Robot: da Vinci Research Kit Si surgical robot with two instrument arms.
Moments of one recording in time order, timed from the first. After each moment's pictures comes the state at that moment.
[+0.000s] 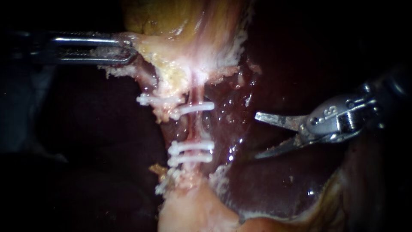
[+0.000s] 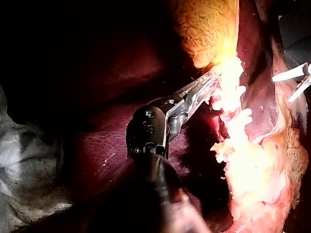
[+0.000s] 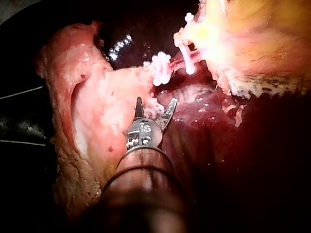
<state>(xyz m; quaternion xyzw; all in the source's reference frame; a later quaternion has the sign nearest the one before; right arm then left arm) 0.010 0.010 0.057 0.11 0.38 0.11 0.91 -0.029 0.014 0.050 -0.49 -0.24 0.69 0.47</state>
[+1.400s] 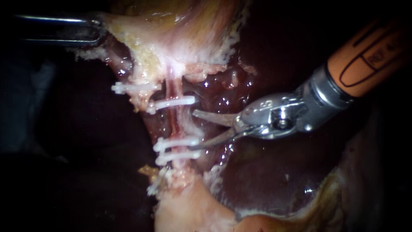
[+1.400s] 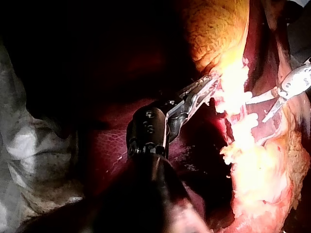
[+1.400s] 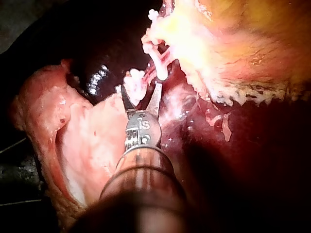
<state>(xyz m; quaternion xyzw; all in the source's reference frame) 0.020 0.010 0.061 0.28 0.43 0.15 0.85 -0.024 0.016 0.046 -0.50 -0.24 0.68 0.48</state>
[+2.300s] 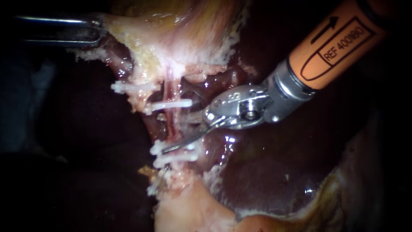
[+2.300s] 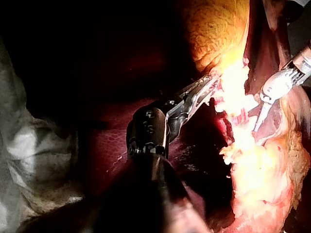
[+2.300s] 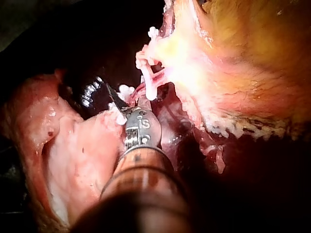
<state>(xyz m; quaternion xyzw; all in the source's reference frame) 0.026 0.011 0.063 0.35 0.50 0.07 0.79 -0.024 0.016 0.046 -0.50 -0.24 0.68 0.48</state>
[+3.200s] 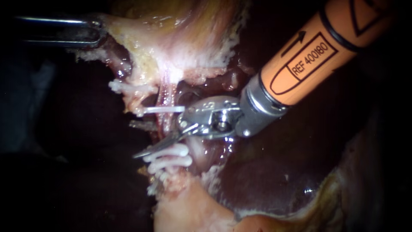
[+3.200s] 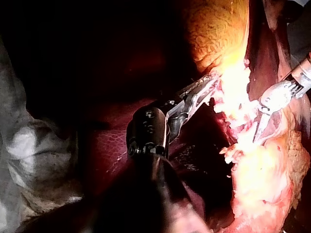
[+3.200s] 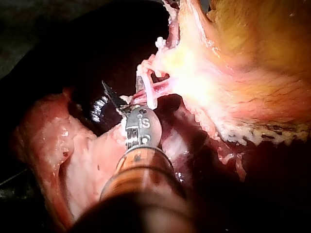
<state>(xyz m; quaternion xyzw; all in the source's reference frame) 0.029 0.009 0.060 0.37 0.53 0.10 0.75 -0.024 0.016 0.046 -0.50 -0.24 0.68 0.48</state>
